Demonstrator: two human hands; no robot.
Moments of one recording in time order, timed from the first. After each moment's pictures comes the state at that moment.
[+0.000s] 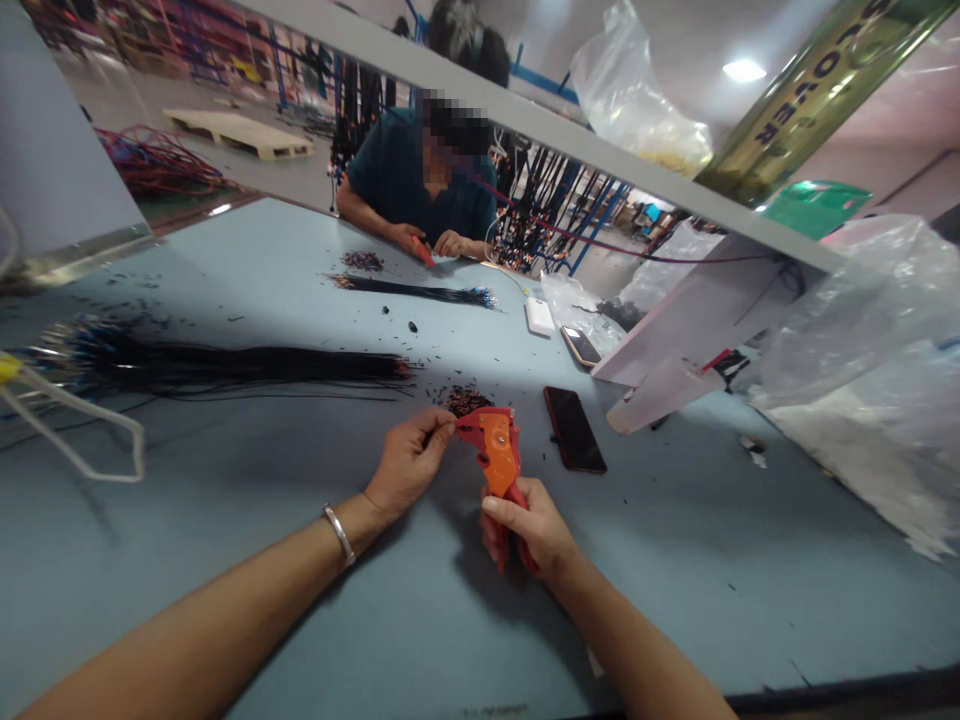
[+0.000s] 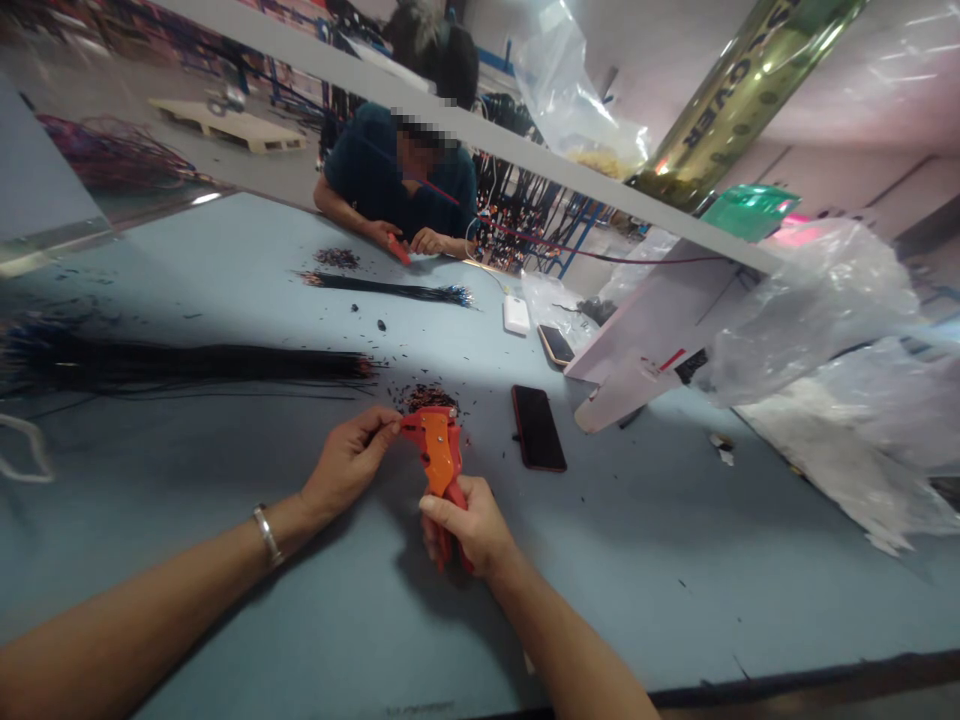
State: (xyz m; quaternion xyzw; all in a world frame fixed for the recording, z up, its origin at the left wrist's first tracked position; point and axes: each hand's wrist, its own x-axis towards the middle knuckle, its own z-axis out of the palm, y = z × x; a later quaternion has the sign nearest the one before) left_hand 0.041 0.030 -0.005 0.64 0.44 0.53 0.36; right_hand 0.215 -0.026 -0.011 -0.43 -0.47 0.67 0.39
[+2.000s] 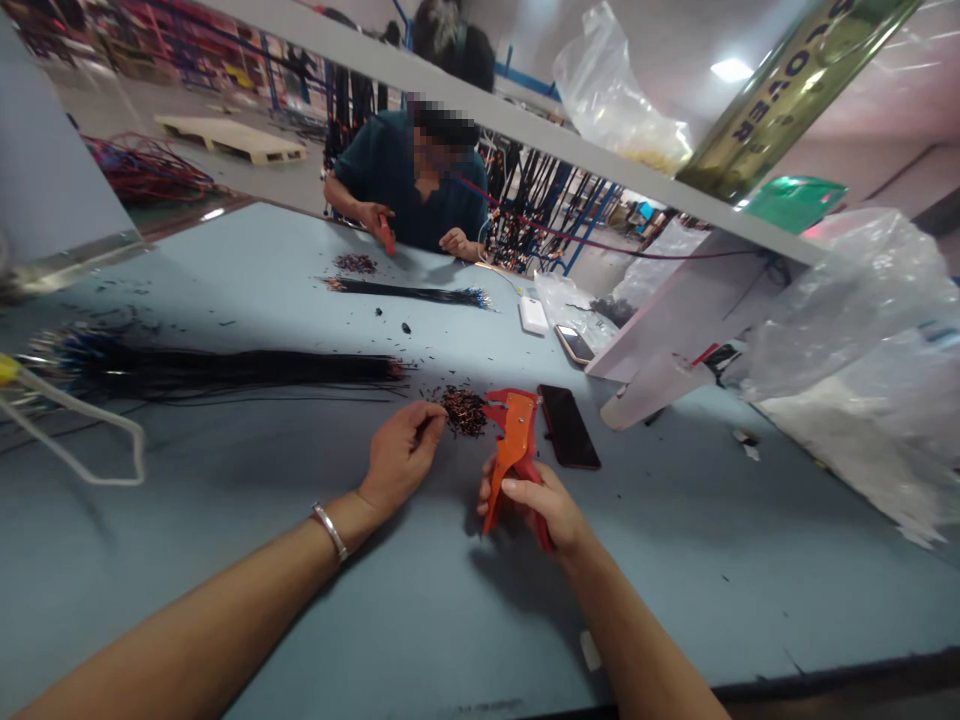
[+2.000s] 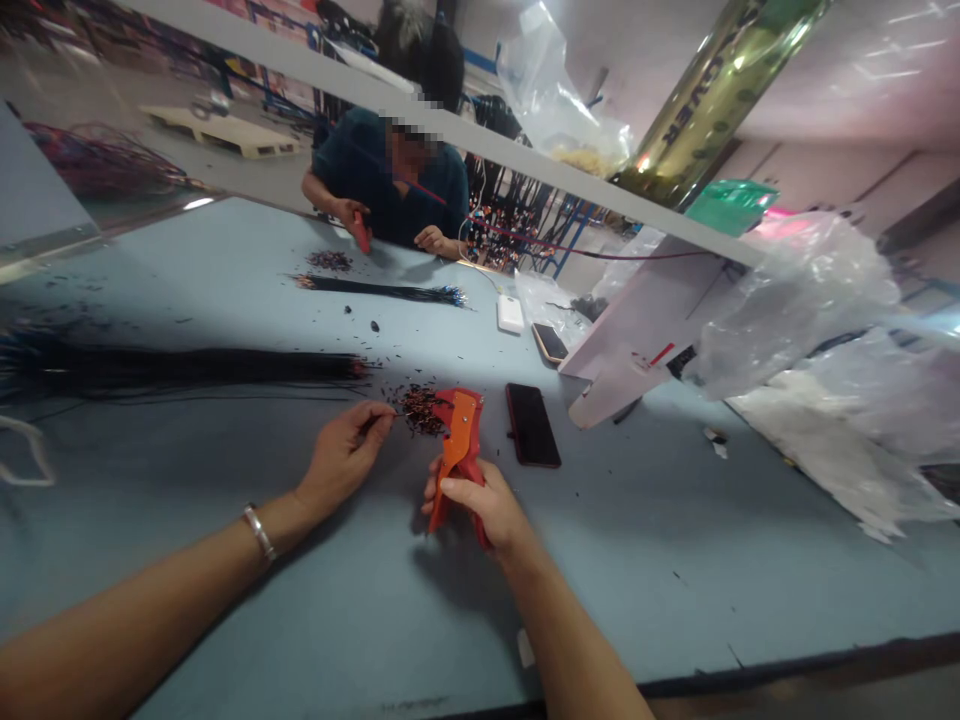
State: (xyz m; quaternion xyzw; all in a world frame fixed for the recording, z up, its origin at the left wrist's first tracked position) left_hand 0.039 0.037 -0.012 0.68 0.48 0.51 0.22; right_hand 0.238 -0.017 0.005 -0.39 -0.44 0.69 0.42
